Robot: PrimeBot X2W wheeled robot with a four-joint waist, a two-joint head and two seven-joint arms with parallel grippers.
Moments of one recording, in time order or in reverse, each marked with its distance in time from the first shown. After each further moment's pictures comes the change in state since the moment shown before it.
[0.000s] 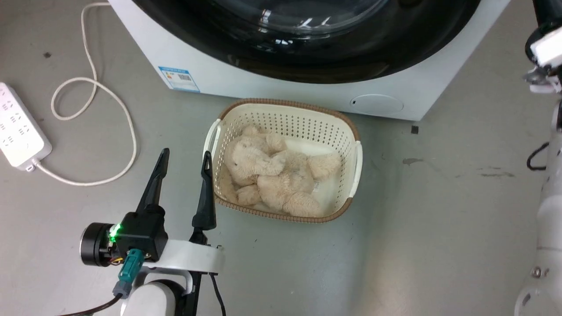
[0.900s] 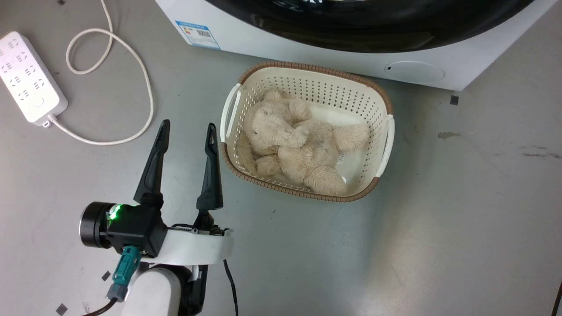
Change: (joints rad) left arm -0.061 0.000 -0.044 -0.065 -0.034 0.030 -0.054; right arm -0.417 -0.082 -0.208 0.397 0.119 -0.002 0.344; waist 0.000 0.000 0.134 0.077
